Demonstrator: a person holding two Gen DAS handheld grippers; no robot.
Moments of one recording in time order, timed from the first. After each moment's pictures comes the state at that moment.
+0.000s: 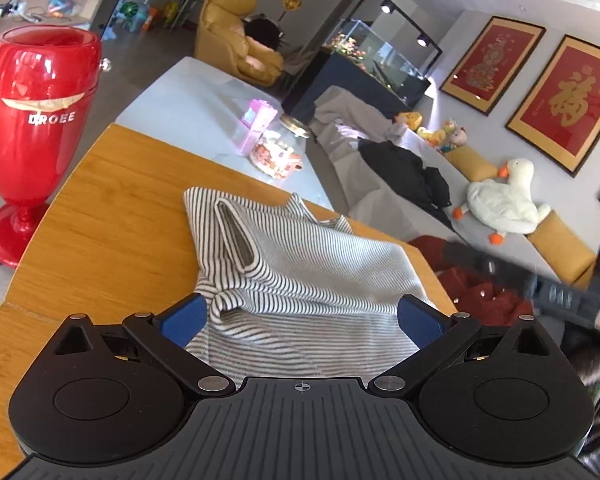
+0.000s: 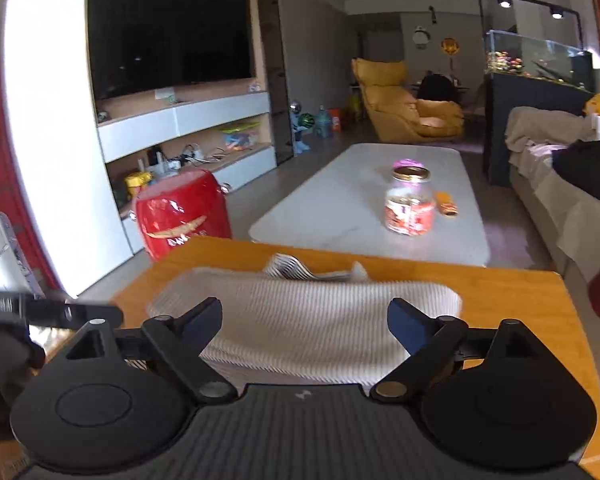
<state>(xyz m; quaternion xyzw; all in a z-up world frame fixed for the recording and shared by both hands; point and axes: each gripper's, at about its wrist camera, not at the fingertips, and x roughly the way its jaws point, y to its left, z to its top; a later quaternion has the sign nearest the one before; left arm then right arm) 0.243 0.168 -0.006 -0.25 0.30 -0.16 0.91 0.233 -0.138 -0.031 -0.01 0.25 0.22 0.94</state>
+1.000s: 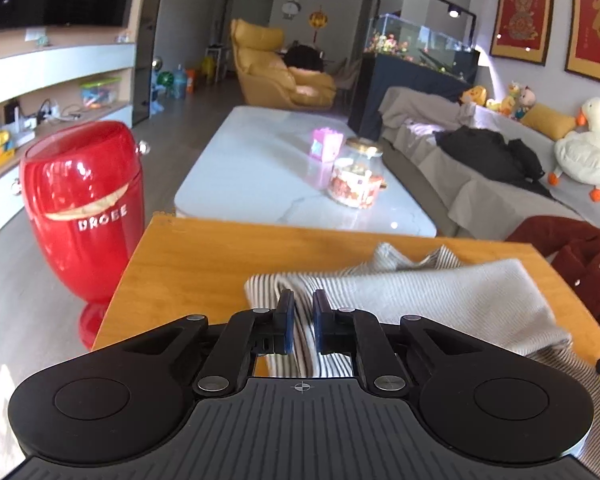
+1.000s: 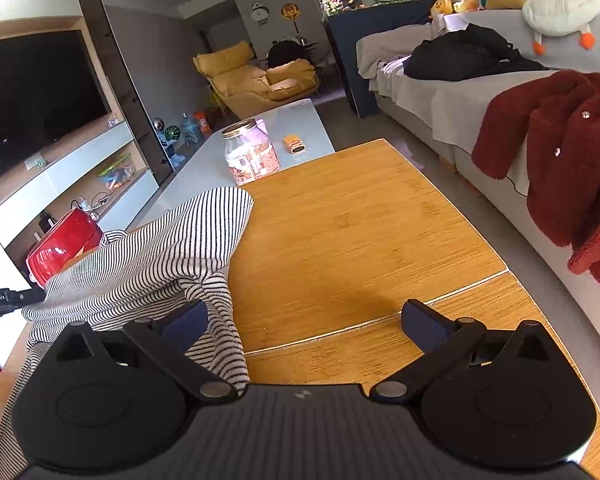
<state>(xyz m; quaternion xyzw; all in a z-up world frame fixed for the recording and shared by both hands) 0.299 0.137 -0.009 -0.07 0.31 -0.03 0.95 0.215 -0.253 -0.117 0.15 0.30 0.06 0.94</state>
